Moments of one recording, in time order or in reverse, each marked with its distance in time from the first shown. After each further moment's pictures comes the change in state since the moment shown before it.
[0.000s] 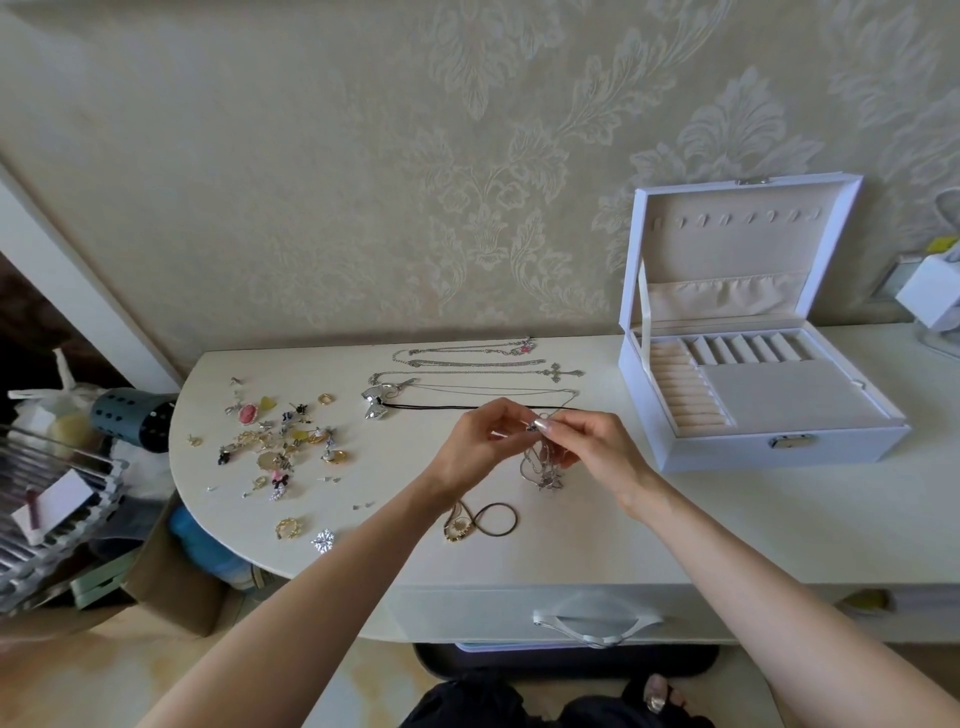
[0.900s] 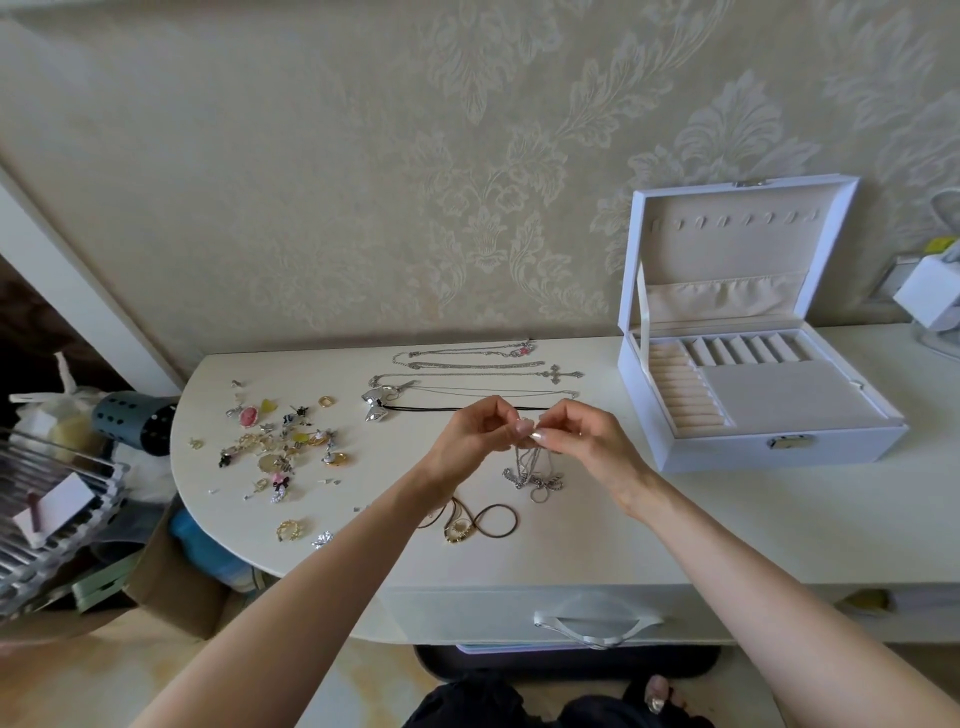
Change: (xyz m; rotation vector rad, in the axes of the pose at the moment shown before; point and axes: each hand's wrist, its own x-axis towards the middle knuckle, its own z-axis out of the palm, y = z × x) left_hand 0.000 0.006 -0.007 -0.143 -0.048 -0.058; right_hand -0.001 -0.004 0.000 0.056 -0.033 -0.006
